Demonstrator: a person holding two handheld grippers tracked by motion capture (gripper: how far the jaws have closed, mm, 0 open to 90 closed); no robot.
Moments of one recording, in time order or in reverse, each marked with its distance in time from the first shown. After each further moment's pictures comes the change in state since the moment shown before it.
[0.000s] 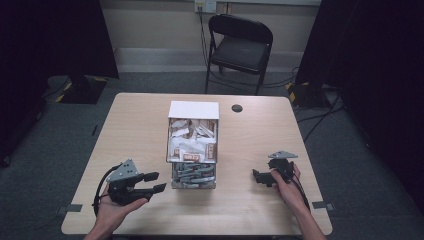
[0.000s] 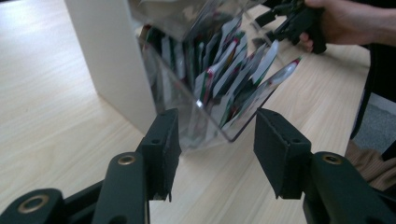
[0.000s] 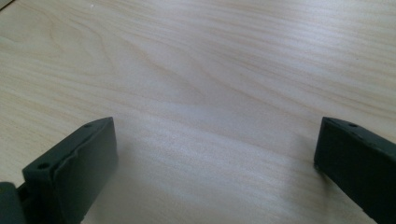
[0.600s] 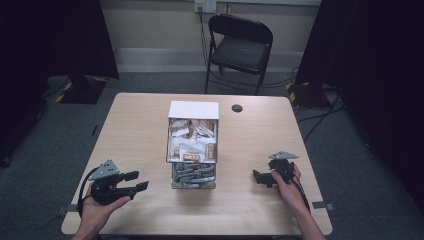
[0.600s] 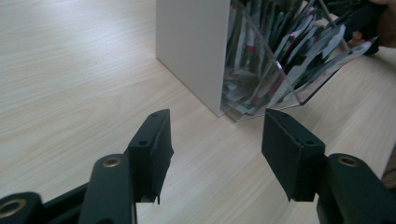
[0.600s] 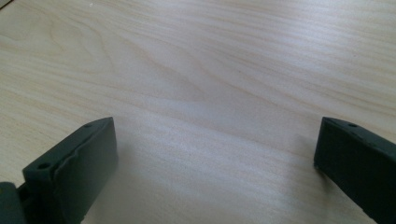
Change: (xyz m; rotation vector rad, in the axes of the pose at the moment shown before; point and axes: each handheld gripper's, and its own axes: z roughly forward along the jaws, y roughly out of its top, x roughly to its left) left arm 0.033 -0.031 -0.025 -0.007 0.109 -0.126; right arm 0.000 -0.001 -0.002 0.000 -0.004 0.004
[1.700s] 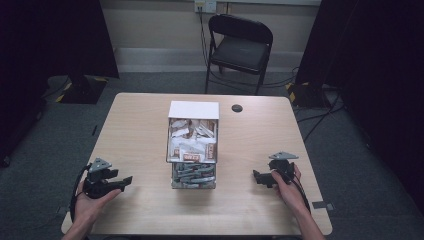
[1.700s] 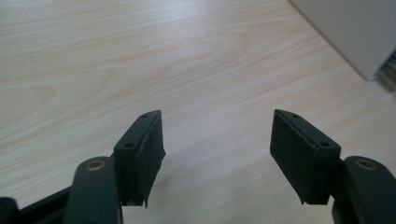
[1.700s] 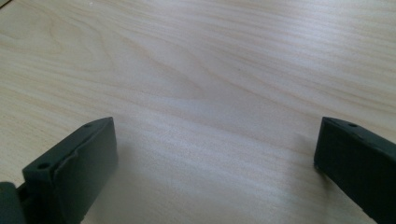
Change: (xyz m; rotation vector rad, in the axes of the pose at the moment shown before) left arm 0.054 -0.031 0.009 0.154 0.308 -0.114; right arm 0.000 -0.001 -0.001 0.001 -0.002 0.004
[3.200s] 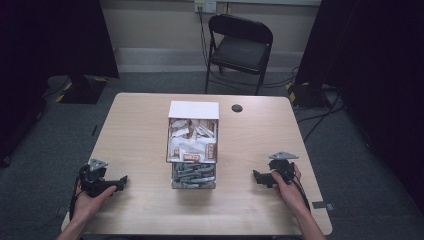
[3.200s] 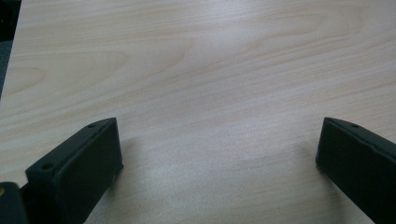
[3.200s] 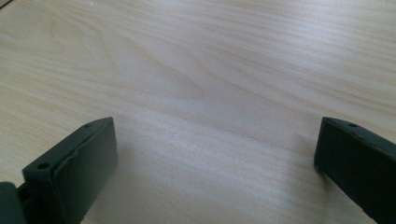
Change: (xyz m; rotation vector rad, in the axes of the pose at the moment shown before) left arm 0.032 -0.018 0.027 0.022 0.192 -0.063; right arm 0.000 0.000 0.000 0.000 0.002 -0.002
